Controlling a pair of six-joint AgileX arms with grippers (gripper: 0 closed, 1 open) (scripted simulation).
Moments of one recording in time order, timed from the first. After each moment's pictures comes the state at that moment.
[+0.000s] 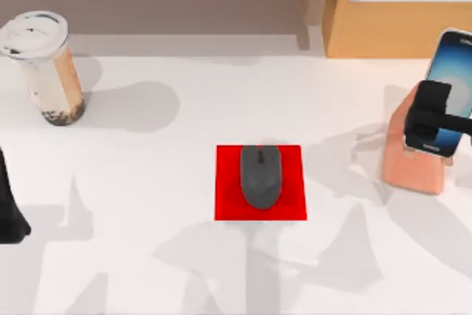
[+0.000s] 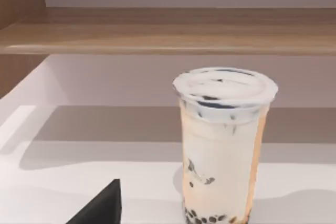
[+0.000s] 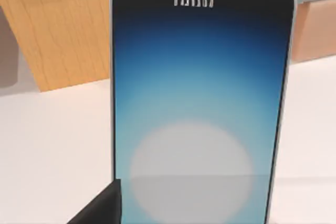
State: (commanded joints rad) left arm 0.00 0.00 0.00 0.00 0.00 0.00; right arm 0.53 1.15 0.57 -0.02 0.66 0.46
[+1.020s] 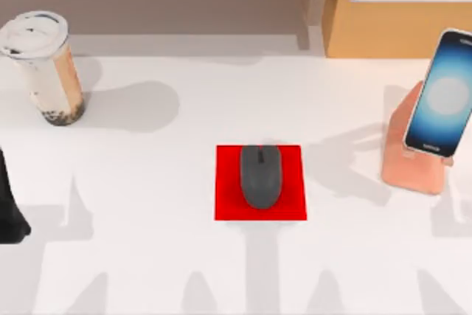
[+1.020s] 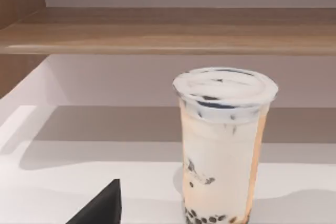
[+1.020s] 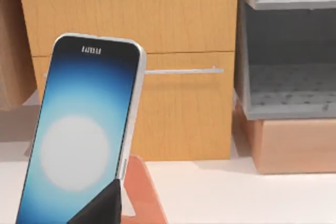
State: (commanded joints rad) left arm 0.00 0.00 0.00 0.00 0.00 0.00; right arm 0.03 0.06 0.04 0.00 0.04 0.03
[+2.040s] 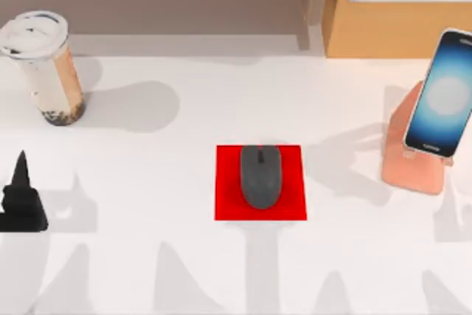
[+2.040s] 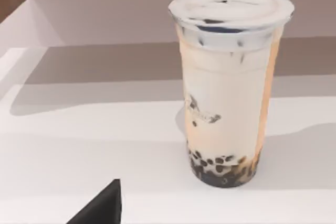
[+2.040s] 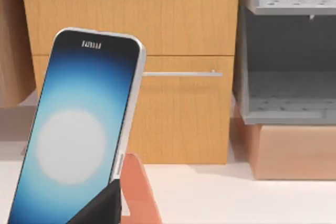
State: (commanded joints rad) left arm -0.04 0.47 -0.01 0.32 -0.04 0.05; right arm 0.00 0.00 0.00 0.00 0.00 0.00
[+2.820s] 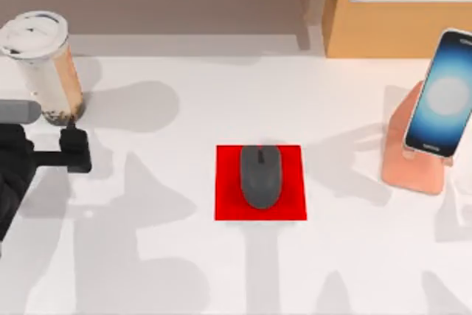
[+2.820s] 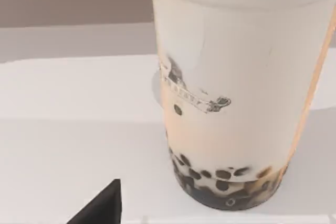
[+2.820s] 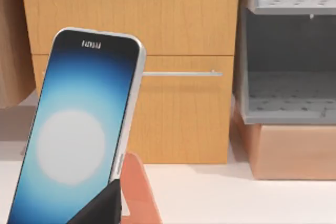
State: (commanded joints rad) left arm -0.06 1.79 0.30 1.19 -0.03 0.04; right arm 0.00 0.00 0.00 0.00 0.00 0.00
